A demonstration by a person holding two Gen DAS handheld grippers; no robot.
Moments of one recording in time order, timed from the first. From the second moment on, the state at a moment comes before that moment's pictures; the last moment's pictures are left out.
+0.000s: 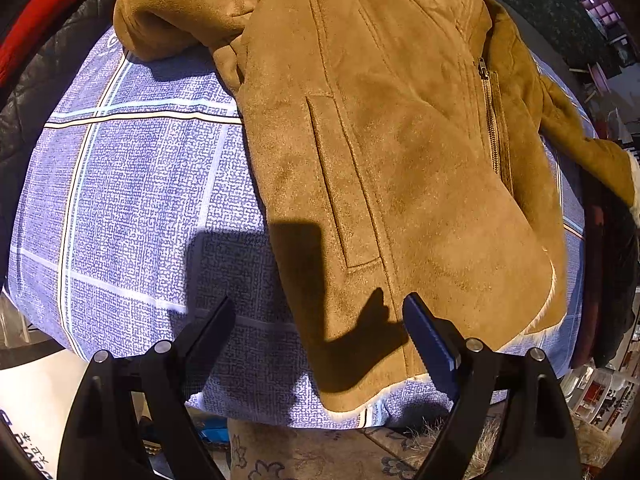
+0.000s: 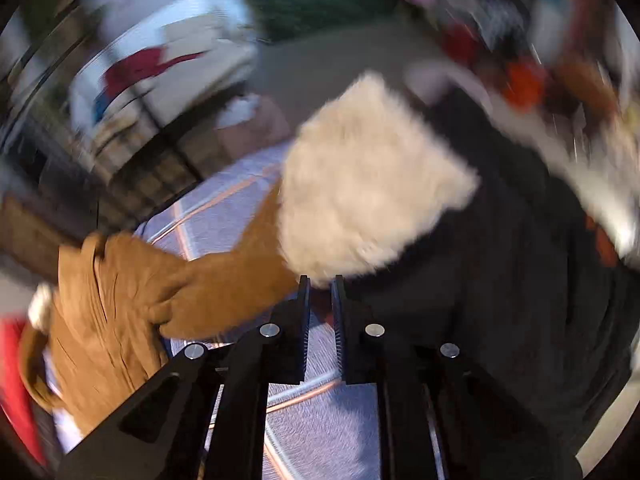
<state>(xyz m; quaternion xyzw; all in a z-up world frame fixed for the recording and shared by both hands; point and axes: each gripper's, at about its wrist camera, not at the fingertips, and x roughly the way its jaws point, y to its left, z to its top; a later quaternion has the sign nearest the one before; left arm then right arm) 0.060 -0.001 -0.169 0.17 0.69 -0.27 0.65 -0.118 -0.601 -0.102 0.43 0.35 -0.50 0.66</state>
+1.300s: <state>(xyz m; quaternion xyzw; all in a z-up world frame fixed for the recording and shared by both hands) 0.043 0.014 -0.146 0.08 0.68 -0.41 0.60 0.006 -0.385 -0.274 0.58 0.54 -0.11 0.60</state>
